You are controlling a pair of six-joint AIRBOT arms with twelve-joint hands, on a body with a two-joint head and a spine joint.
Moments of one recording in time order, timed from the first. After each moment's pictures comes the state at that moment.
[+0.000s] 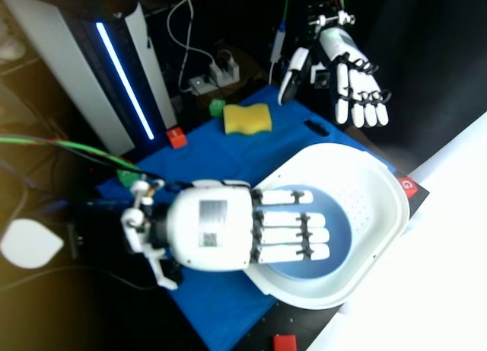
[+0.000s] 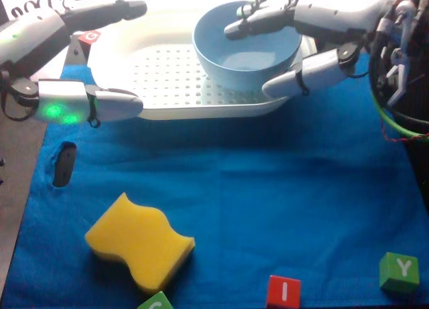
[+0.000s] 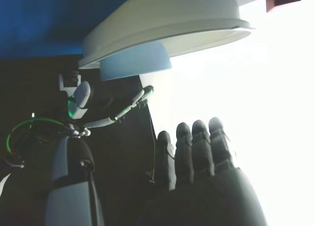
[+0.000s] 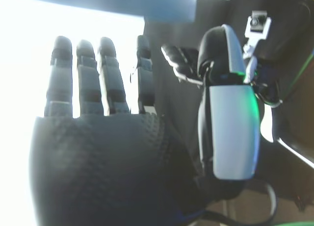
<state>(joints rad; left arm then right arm) 0.83 -0.96 1.22 -0.05 -0.92 0.70 -0.54 -1.41 1.80 -0.75 0.65 0.00</state>
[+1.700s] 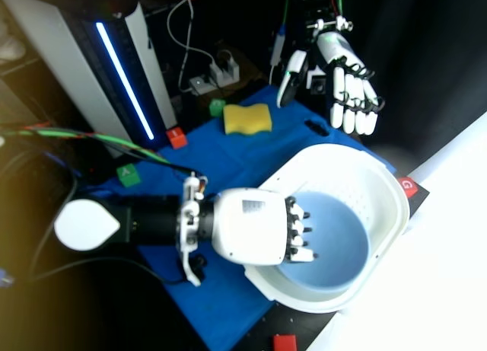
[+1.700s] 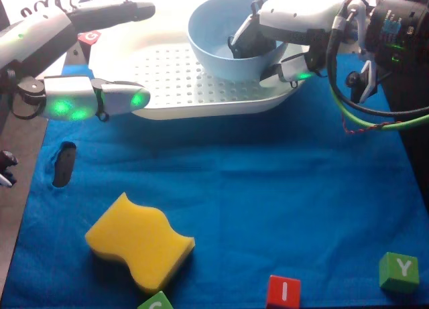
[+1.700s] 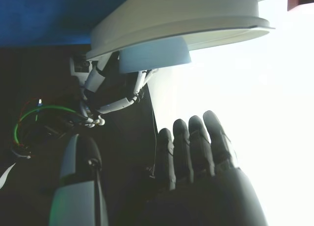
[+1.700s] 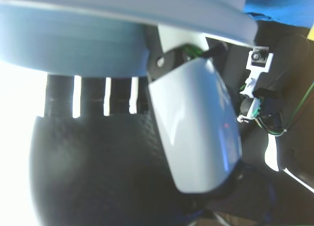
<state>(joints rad) 0.83 -0.98 1.23 -0.04 -0.97 0.65 -0.49 -1.52 1.89 -0.88 0.56 0.09</state>
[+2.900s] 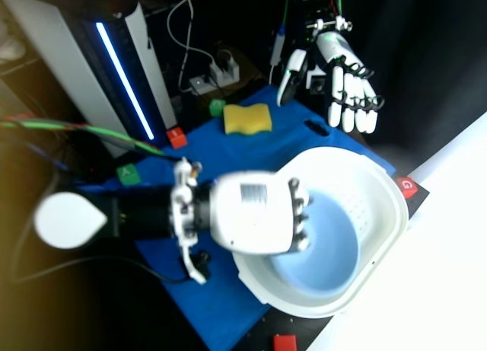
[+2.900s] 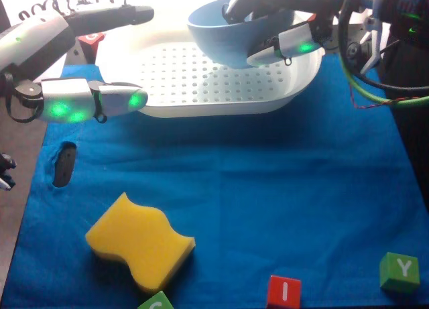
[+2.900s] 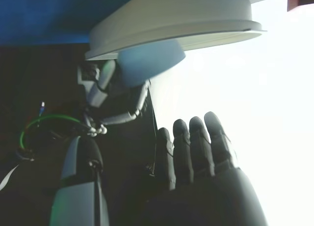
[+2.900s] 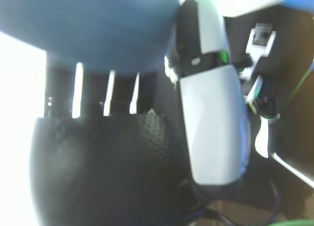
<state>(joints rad) 0.84 -0.98 1.23 -0.05 -0.98 0.64 -0.42 -1.46 1.85 -0.91 0.67 0.09</state>
